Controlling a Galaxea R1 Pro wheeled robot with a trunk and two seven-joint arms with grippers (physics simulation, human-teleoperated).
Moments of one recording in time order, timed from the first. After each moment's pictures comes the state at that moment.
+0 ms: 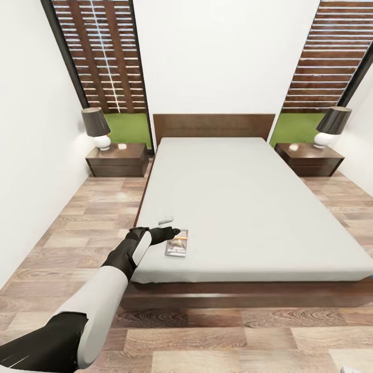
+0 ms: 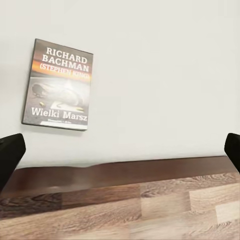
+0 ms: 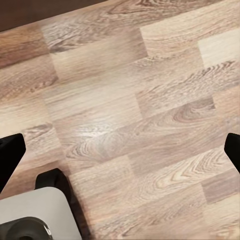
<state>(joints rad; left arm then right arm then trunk) -0.96 -0.17 0.00 -0.61 0.25 0.56 -0.06 -0.32 -0.37 -0.08 -0.22 -0.31 -0.05 0.19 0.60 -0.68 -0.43</state>
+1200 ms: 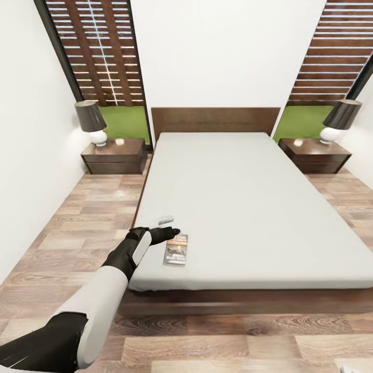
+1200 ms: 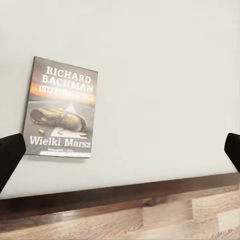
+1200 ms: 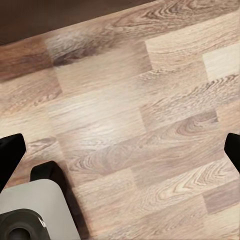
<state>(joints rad) -0.96 -0.17 0.00 -0.61 0.25 0.56 -0.06 -0.32 -0.37 -0.08 -0.22 -0.31 -0.06 0.19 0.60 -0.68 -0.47</state>
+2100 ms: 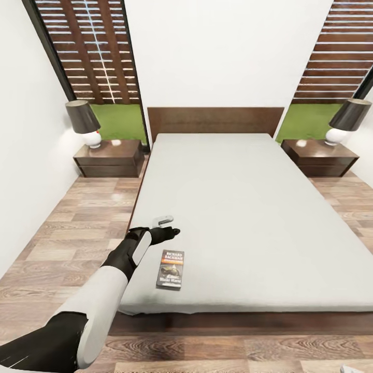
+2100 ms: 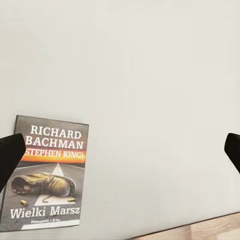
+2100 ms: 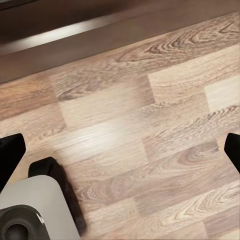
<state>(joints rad) -0.96 -0.17 0.00 -0.61 0.25 0.56 -0.06 -0.32 -0.37 -0.08 -0.22 -0.31 -0.06 0.19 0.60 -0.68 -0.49</state>
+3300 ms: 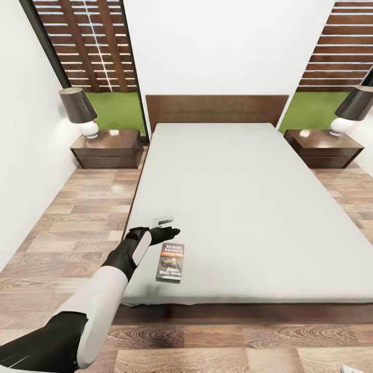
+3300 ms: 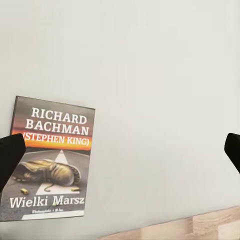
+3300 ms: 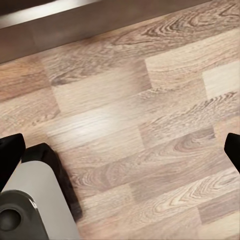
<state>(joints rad) -0.96 -0.17 0.00 -0.61 0.25 0.56 -0.06 -0.32 -0.37 -0.08 -0.22 -0.31 -0.06 0.19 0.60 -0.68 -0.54</state>
